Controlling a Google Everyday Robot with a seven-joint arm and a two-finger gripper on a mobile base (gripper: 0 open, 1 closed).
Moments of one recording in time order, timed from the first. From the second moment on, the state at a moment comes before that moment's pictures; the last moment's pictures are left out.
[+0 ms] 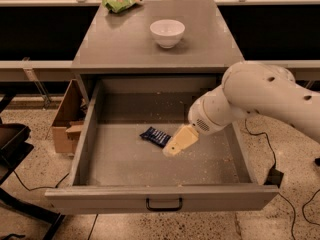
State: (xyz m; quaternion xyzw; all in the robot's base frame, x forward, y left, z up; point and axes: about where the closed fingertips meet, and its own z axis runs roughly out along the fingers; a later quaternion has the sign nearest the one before) arm 0.529 -0.072 0.767 -0.47 0.83 0.10 0.27
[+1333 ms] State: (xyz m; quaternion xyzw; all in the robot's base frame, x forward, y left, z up) arm 0.595 0.030 0.671 -0.52 0.77 0.18 0.33
